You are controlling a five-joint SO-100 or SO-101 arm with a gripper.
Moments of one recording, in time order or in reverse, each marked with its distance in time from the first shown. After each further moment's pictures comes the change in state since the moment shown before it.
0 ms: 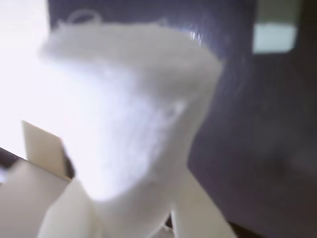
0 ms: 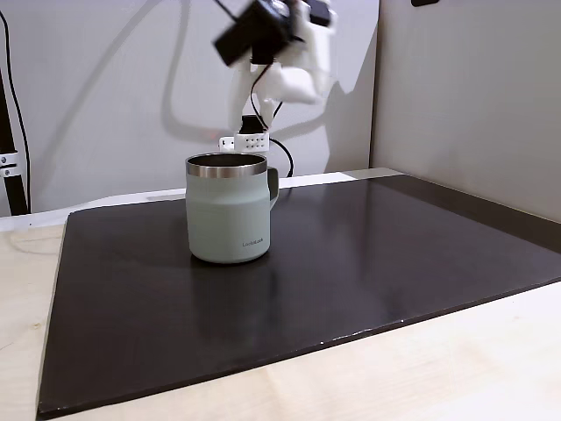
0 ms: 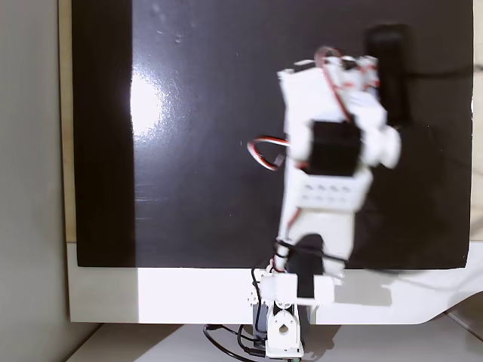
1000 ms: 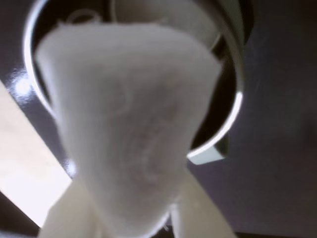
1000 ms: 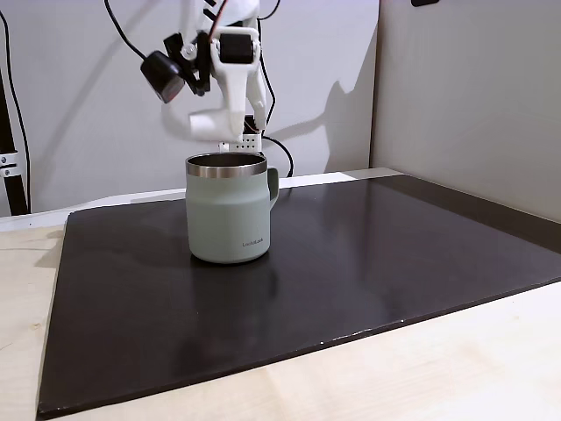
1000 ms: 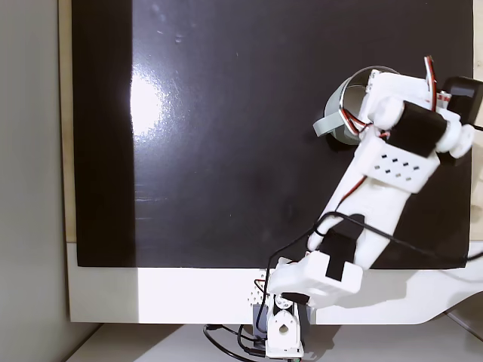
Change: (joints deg) arm 13.8 -10.5 1.7 -0.1 7.4
